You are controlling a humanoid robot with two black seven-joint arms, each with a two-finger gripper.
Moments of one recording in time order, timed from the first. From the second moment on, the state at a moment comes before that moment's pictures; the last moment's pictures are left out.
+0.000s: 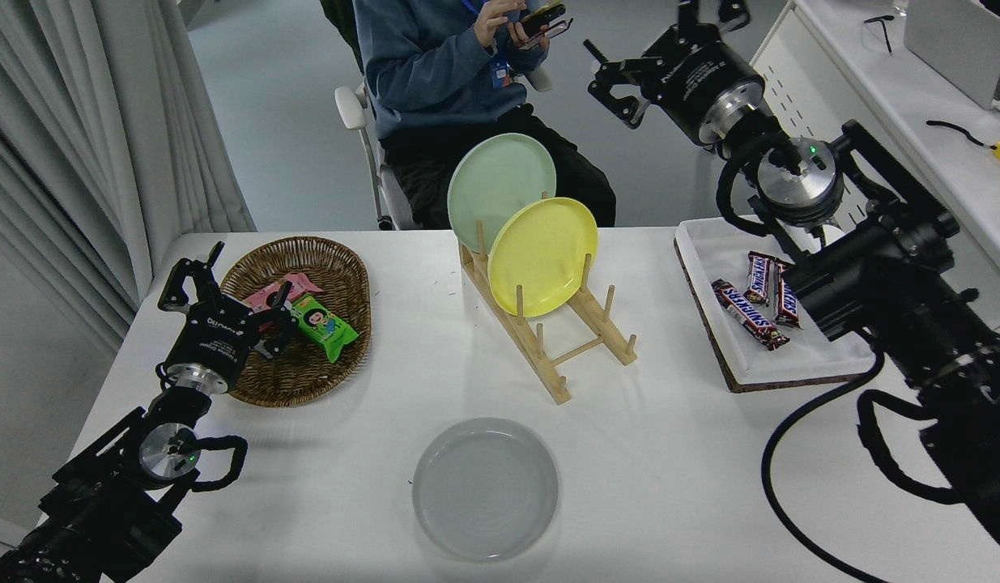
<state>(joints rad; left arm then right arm) -0.50 0.26 -1.08 -0.53 0.18 -0.58 -0.44 1.03 -0.22 1.02 0.76 -0.02 0.10 -0.05</state>
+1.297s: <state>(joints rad) -0.50 0.26 -1.08 -0.53 0.18 -0.58 -0.44 0.44 -0.20 1.43 0.68 -0.12 0.47 0.00</state>
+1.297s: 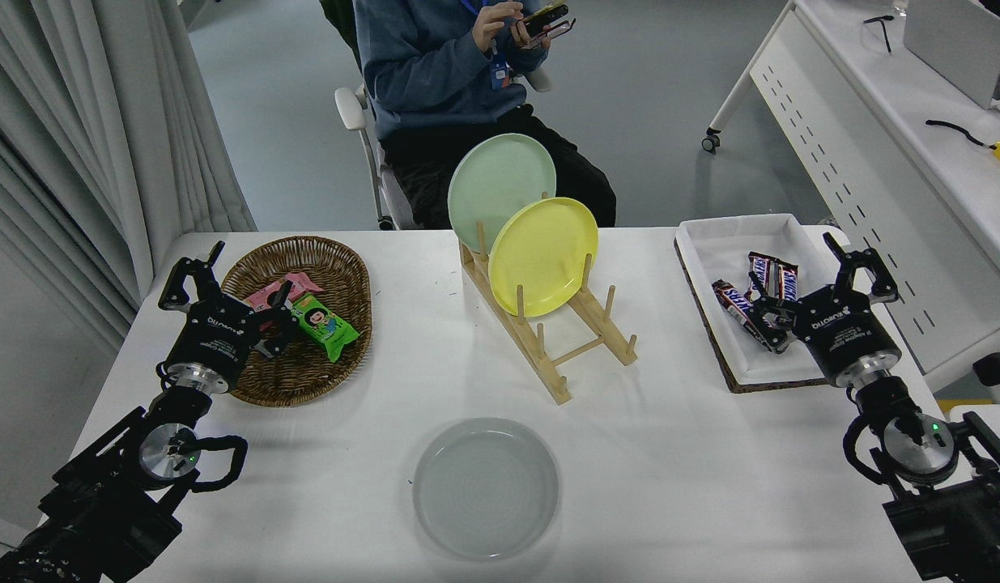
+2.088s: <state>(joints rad) -0.50 0.26 -1.08 -0.53 0.18 -0.58 -0.44 0.52 -0.17 1.38 0.53 -0.12 0.47 0.00</state>
